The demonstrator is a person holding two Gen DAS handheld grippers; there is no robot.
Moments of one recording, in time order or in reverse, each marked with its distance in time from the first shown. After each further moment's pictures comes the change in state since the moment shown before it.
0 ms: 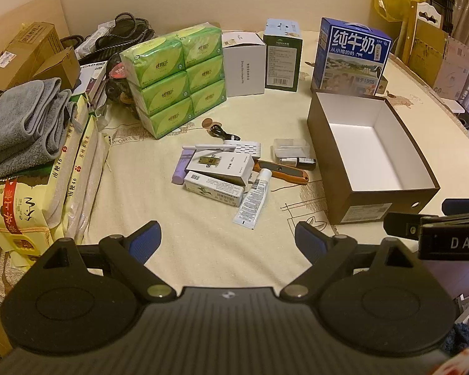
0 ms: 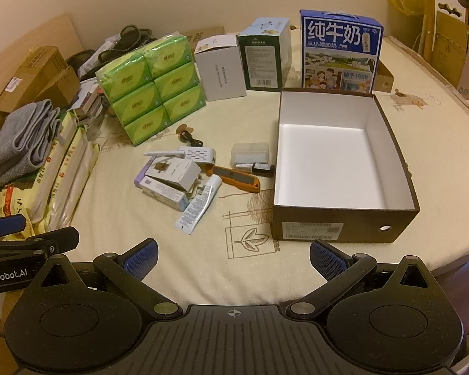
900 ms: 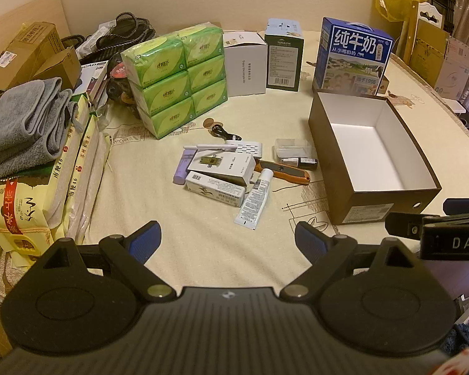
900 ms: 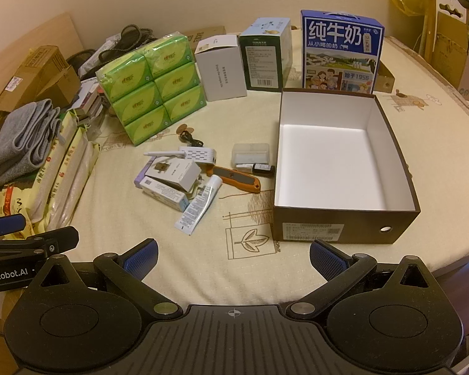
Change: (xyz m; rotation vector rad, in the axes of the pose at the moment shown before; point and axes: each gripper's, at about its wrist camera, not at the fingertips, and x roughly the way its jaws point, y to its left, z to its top) left arm 0.005 0.004 -0.003 0.002 0.002 0.002; right arm 0.001 -0.001 0.001 0.003 0.002 0.000
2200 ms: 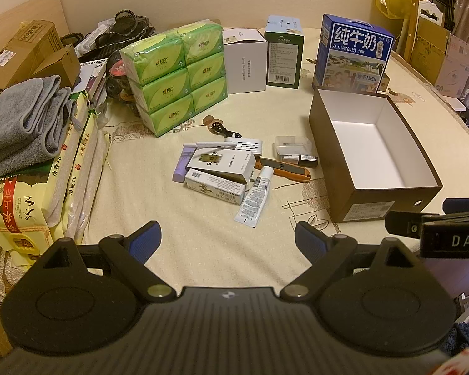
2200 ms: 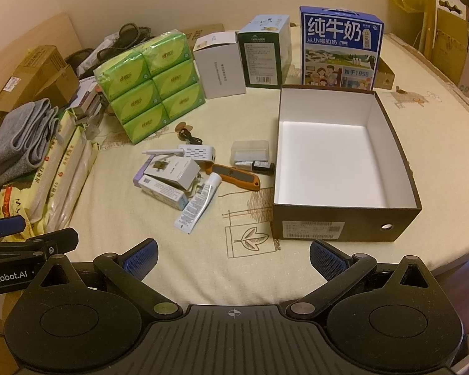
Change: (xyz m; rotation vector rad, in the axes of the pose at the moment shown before) left arm 0.001 0.001 -0.001 0.000 0.003 0.002; right arm 0.005 -0.003 0.000 0.001 0.004 0.001
